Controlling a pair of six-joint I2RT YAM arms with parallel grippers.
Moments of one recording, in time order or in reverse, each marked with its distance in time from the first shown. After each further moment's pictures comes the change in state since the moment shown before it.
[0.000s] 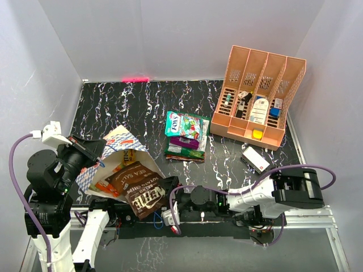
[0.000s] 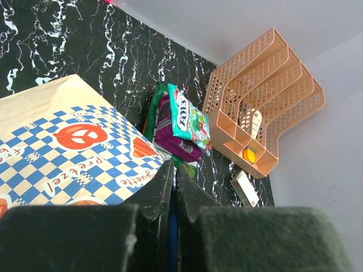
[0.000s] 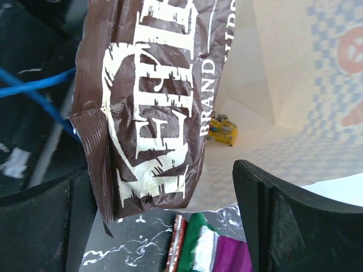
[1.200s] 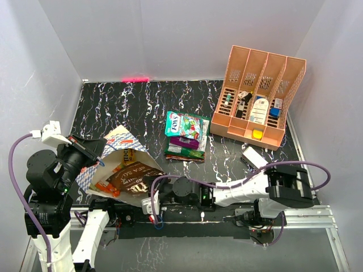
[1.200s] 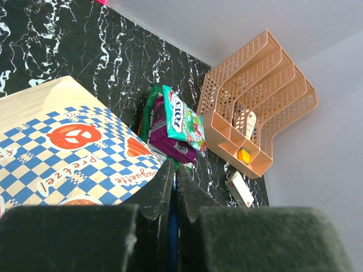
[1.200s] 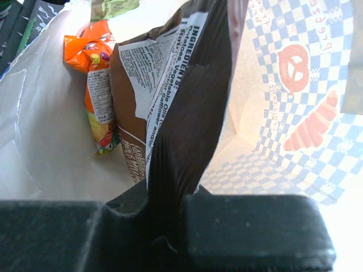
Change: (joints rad) left arm 0.000 0.000 0.000 0.015 0.011 -0.015; right arm -0.023 0.115 0.303 -0.093 0.085 0.016
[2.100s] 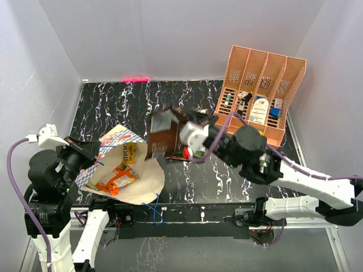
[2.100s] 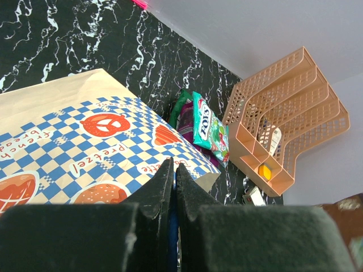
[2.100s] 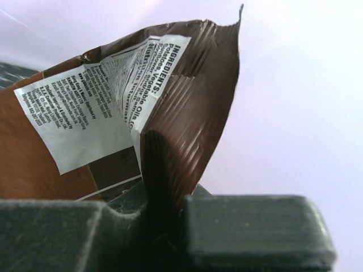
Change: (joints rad) left arm 0.000 0.000 0.000 -0.063 -0.146 -0.008; right arm -0.175 -0.506 0.494 -0.632 0.169 0.080
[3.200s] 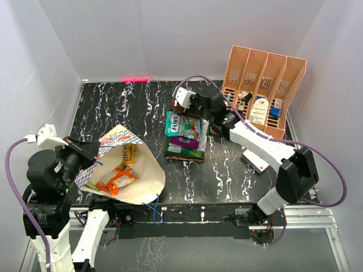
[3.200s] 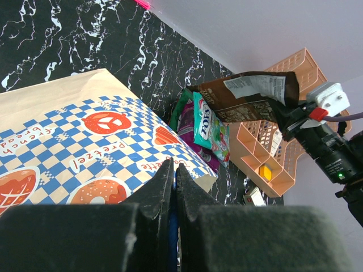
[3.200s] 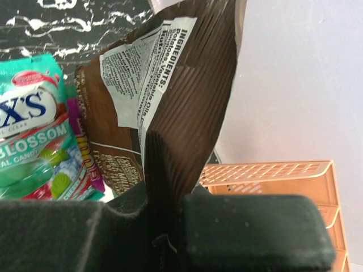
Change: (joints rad) left arm 0.000 0.007 0.025 -0.022 -0.005 0.000; right arm -0.655 0.496 0.073 -0.116 -0.242 0.122
